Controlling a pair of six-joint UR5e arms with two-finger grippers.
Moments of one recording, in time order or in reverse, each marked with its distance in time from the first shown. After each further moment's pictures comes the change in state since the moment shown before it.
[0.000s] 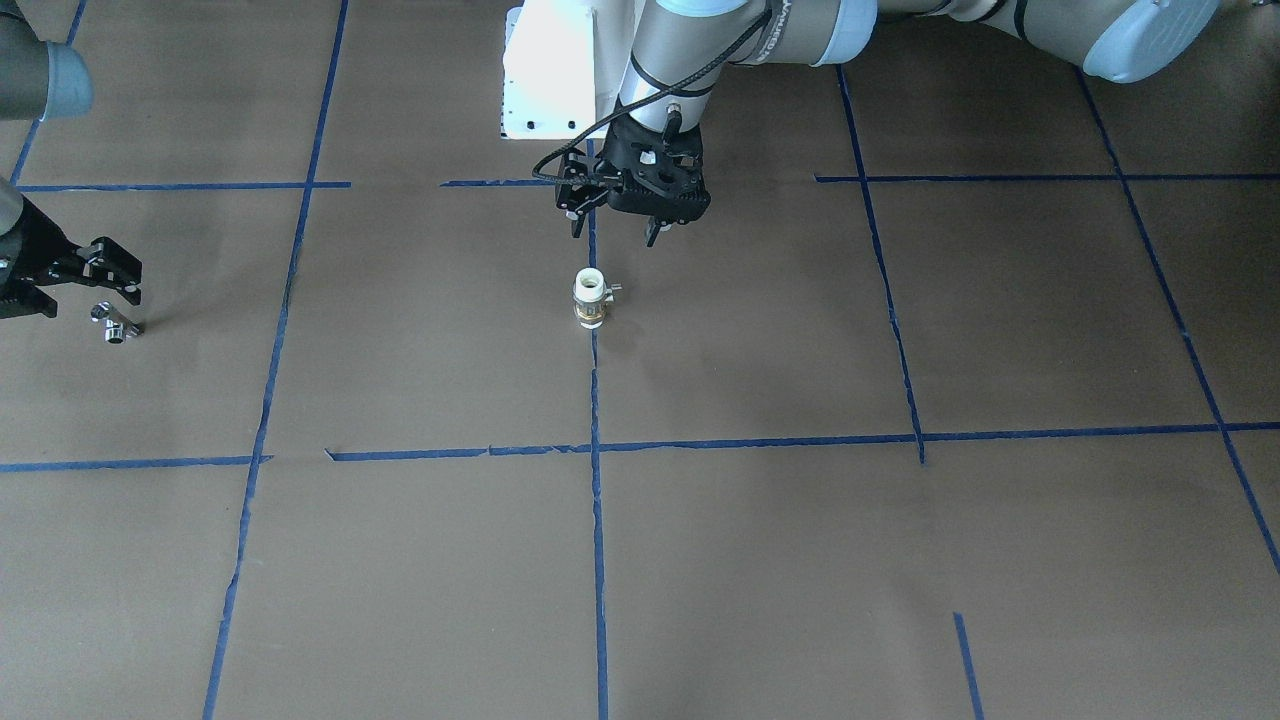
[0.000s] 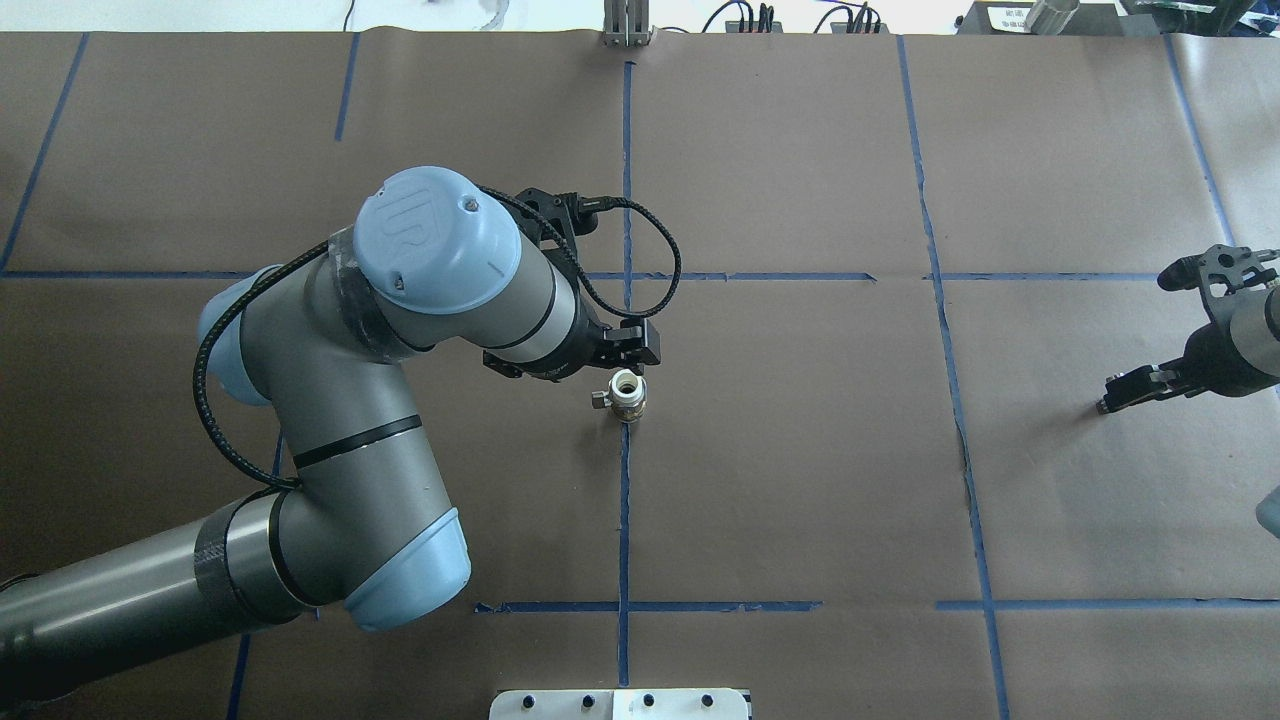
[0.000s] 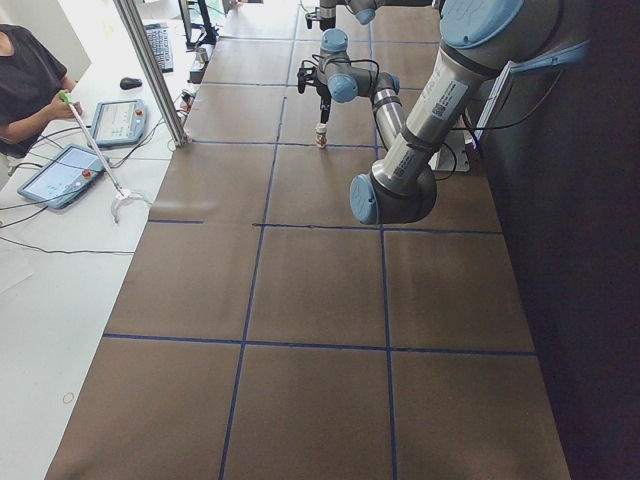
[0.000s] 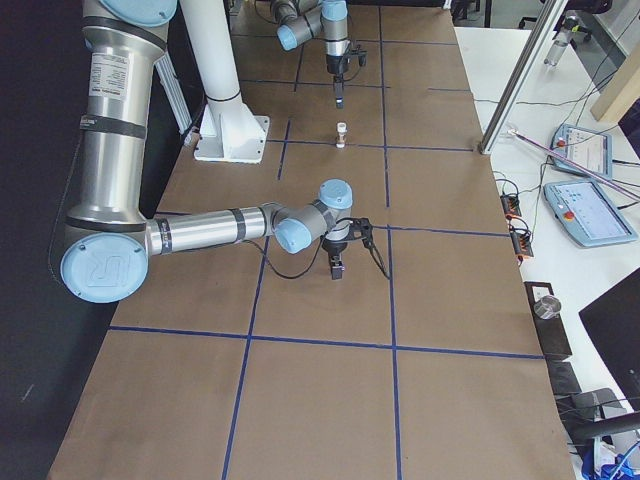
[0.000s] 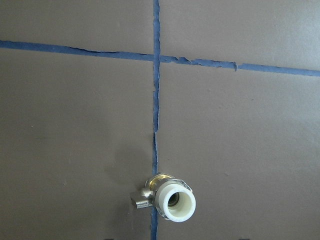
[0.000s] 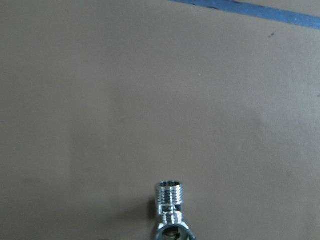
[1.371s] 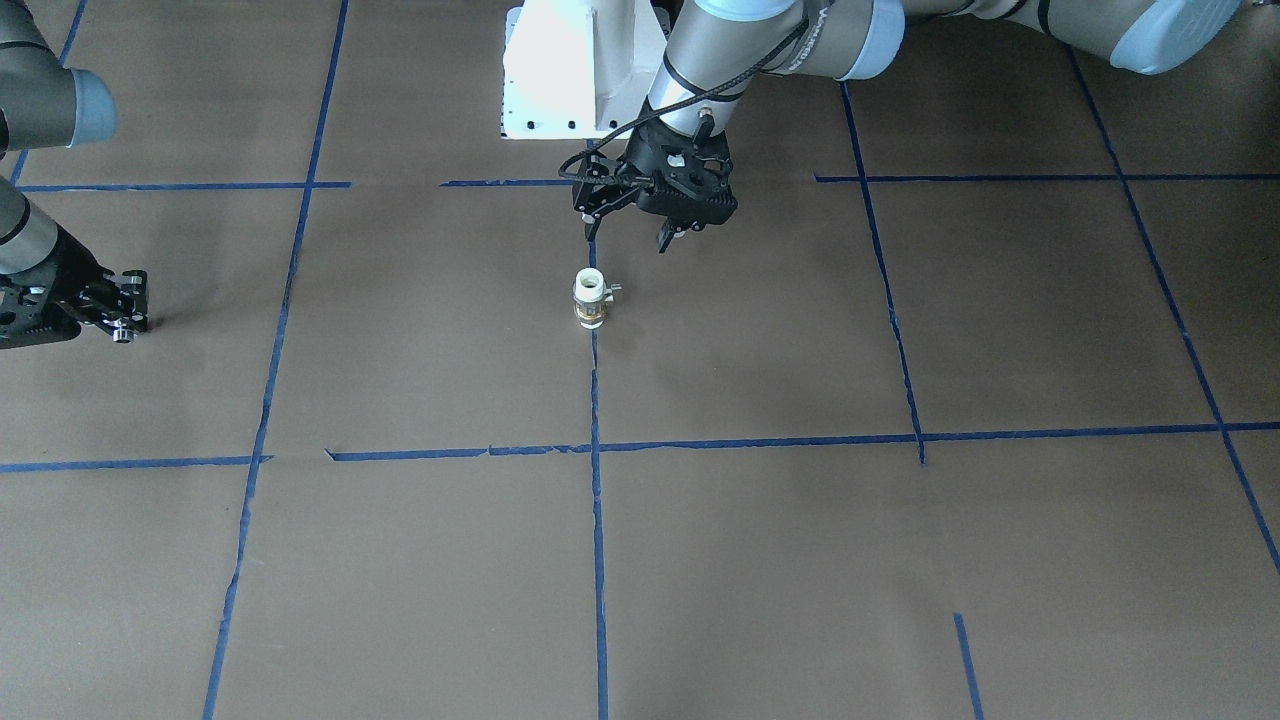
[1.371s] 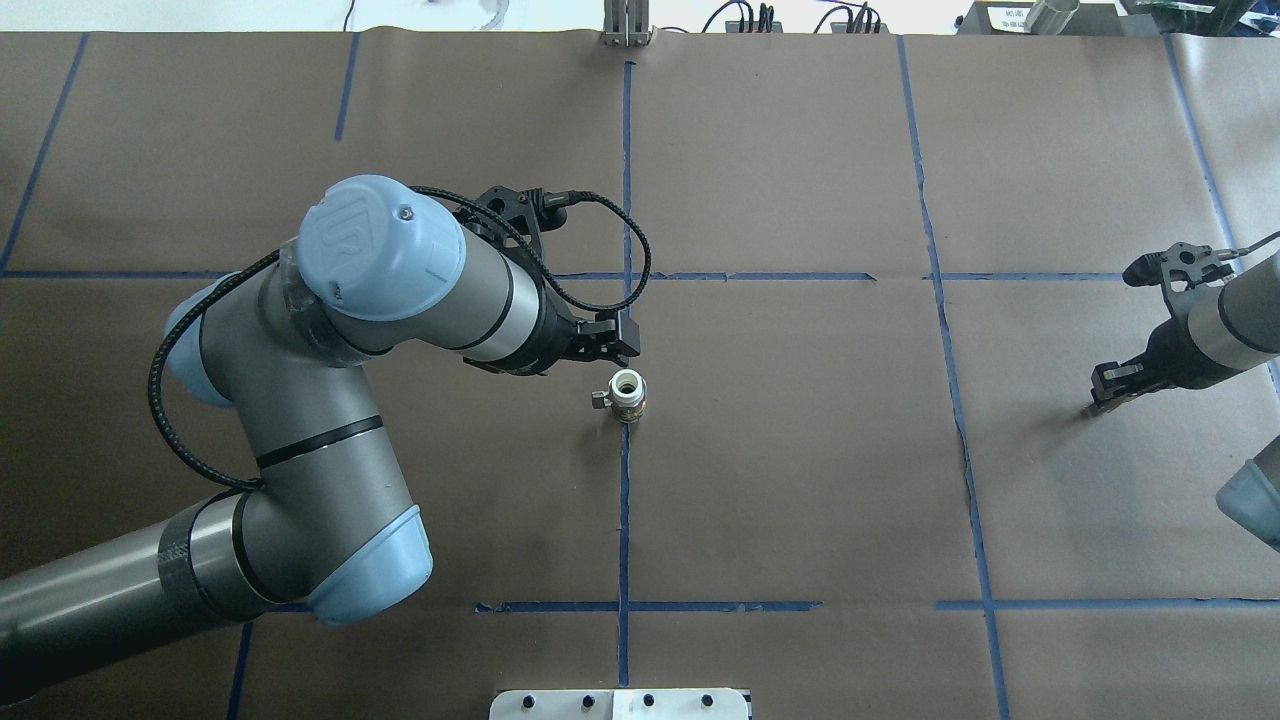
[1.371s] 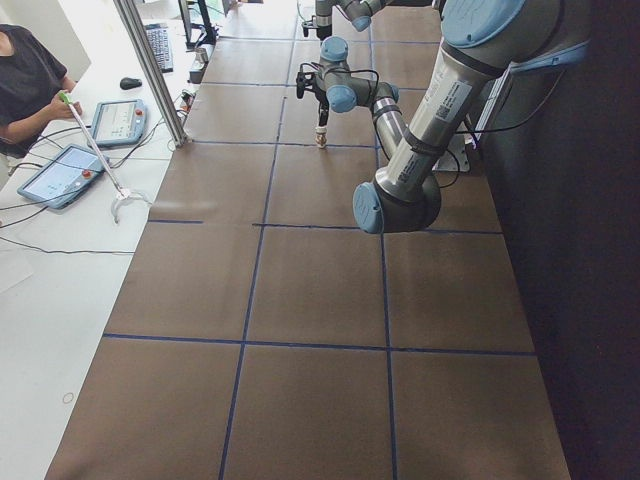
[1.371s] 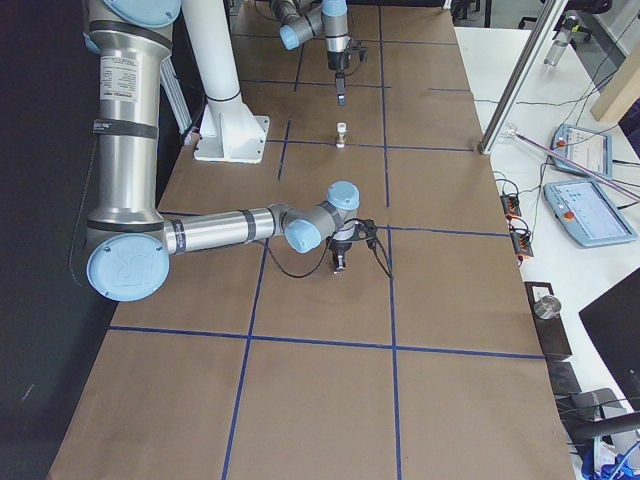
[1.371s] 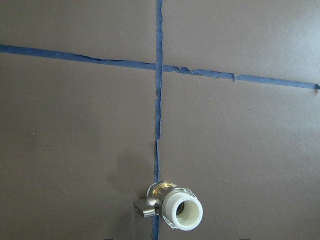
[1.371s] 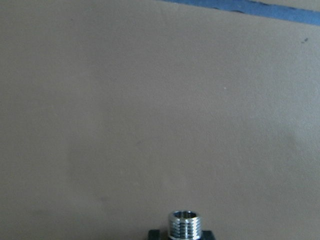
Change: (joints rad) left arm -0.019 0.066 -0.029 -0.117 0.000 -0.025; right arm -0.020 0.062 -0.049 0.003 0.004 0.056
